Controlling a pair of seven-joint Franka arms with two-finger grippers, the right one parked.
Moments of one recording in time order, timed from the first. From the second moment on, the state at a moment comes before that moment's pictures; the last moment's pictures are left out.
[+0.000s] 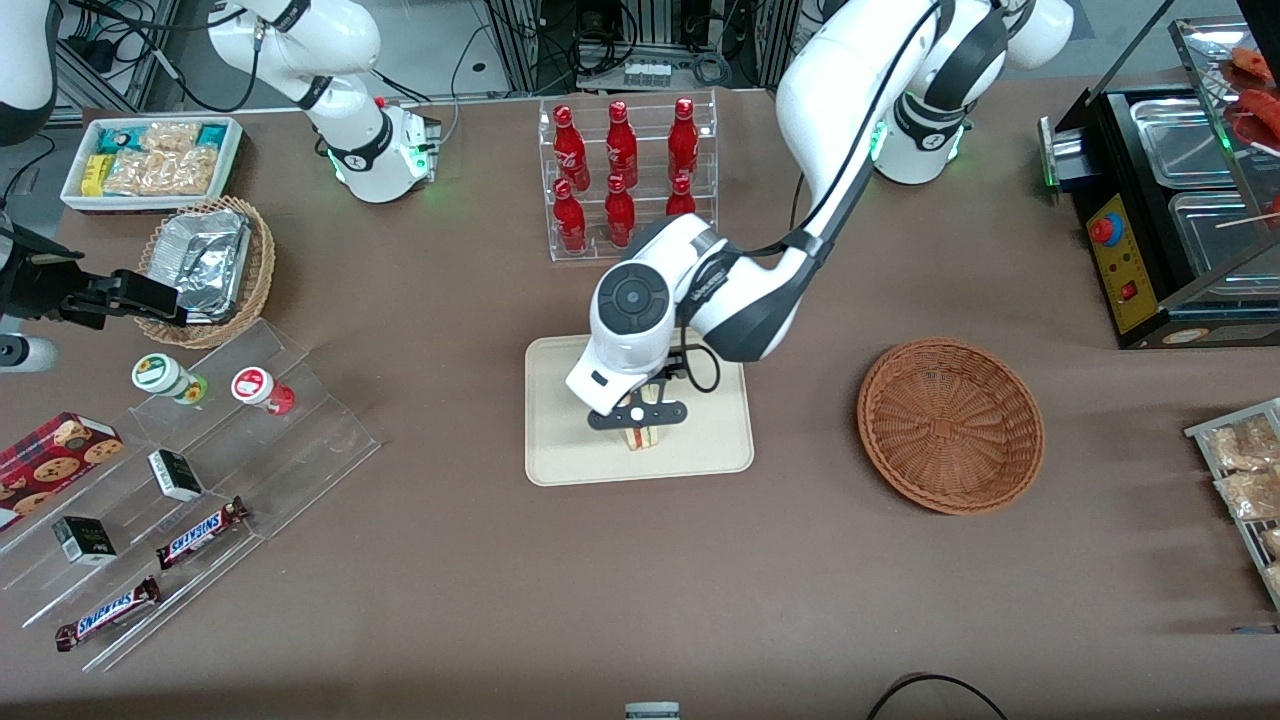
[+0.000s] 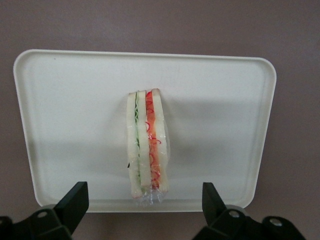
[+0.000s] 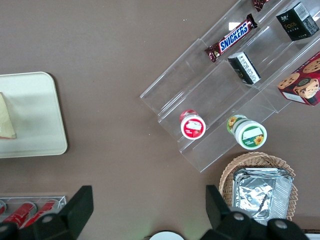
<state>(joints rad) -0.70 0.81 -0.07 -1.07 -0.08 1.85 -0.83</state>
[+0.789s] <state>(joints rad) -0.46 0.65 -0.07 -1.13 -0.07 1.71 -0.54</state>
